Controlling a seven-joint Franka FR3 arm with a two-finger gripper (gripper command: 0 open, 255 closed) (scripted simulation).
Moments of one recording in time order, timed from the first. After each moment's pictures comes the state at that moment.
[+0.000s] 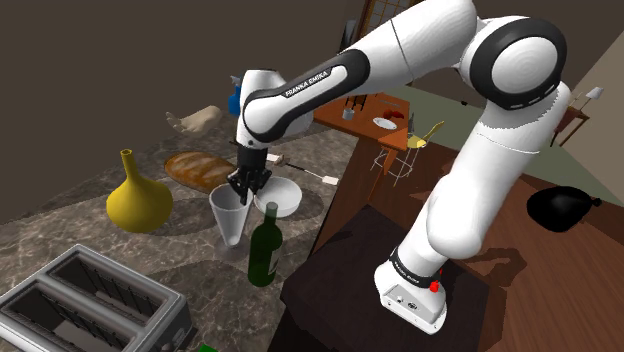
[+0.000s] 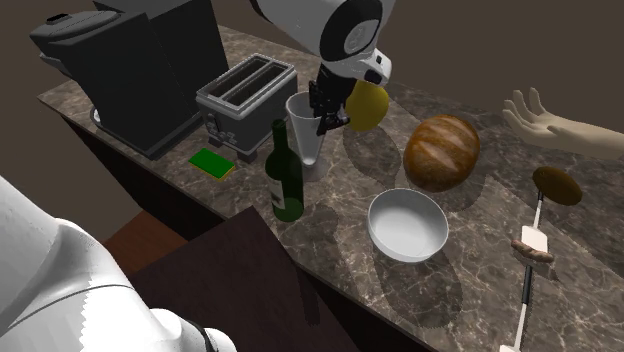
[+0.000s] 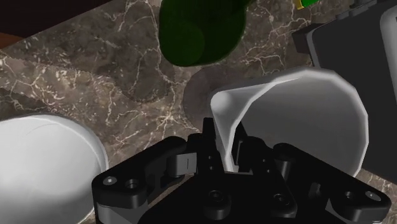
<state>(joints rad) 0.19 0.06 0.20 -2.29 0.29 2.26 0.33</state>
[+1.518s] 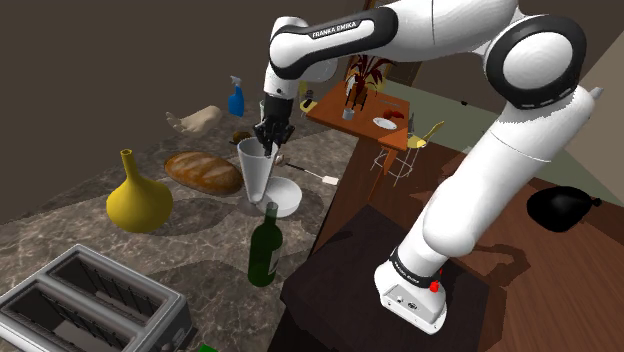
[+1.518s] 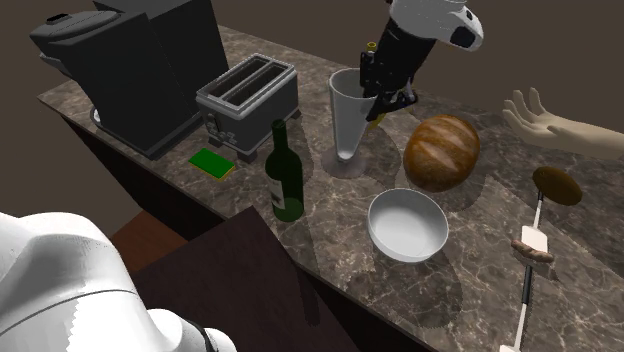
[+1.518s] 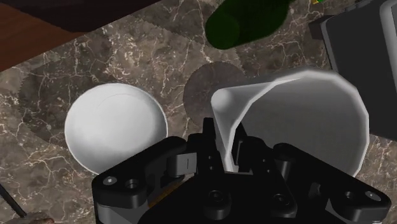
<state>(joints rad) 0.08 -0.06 0.08 -2.15 0.23 1.96 0.18</state>
